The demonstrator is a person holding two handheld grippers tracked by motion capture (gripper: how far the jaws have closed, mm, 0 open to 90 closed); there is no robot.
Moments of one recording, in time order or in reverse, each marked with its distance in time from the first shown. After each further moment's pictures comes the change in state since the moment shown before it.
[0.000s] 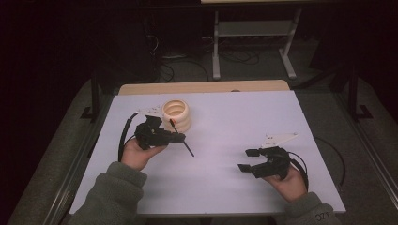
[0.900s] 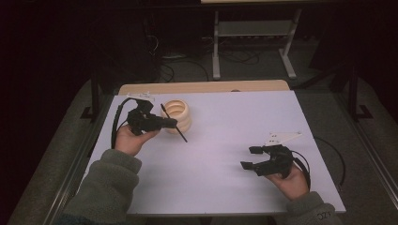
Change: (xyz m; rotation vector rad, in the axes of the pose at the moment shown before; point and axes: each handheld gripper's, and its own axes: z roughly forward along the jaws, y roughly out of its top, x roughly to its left) left arm 0.026 0.026 -0.022 -0.030 0.062 -0.045; right arm -0.006 -0.001 -0.006 -0.016 -0.027 0.030
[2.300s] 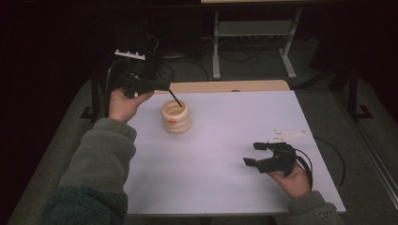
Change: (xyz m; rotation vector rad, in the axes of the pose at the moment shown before) left arm 0.026 0.085 -0.032 -0.085 0.105 -0.041; right arm -0.007 0.001 -0.007 -0.038 -0.044 0.003
